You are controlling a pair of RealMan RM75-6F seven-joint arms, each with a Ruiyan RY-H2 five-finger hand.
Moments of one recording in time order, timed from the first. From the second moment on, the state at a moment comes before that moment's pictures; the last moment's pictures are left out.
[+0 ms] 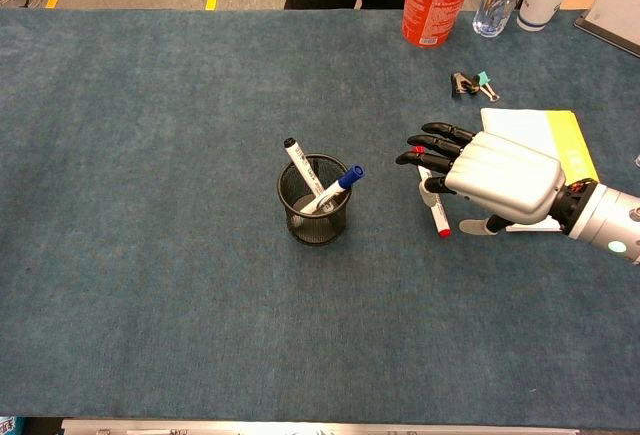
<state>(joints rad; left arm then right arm) -0.32 -1.00 -0.02 -1.74 1.37 1.26 -0.16 0.54 -1.50 -0.09 -1.21 -1.92 1.12 -0.17</state>
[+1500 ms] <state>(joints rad) -0.29 -1.00 -0.06 -1.72 1.37 1.23 -0.21 0.61 -1.56 -0.12 -1.14 -1.79 1.04 -0.16</state>
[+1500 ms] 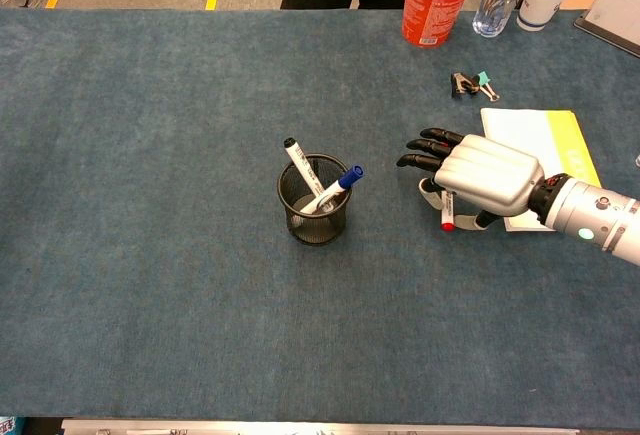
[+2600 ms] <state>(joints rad) -0.30 -1.00 -0.09 -1.76 1.37 1.22 -0.19 0.62 -1.43 0.06 -1.52 -1.69 1.23 0.04</state>
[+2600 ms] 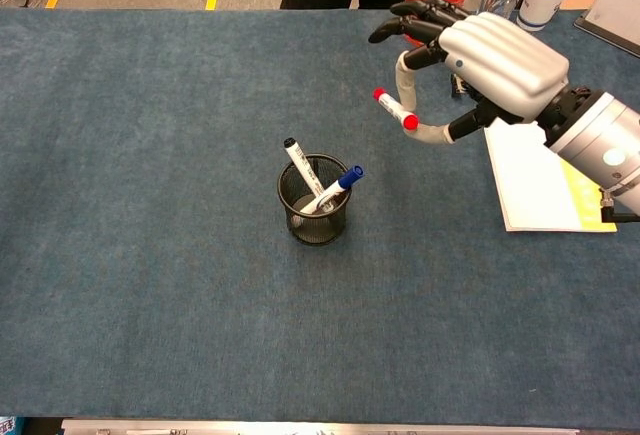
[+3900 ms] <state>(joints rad) -0.29 -1.01 -0.08 -1.75 1.37 1.20 -0.18 0.65 -1.41 -0.01 -1.75 -1.63 1.06 0.26</state>
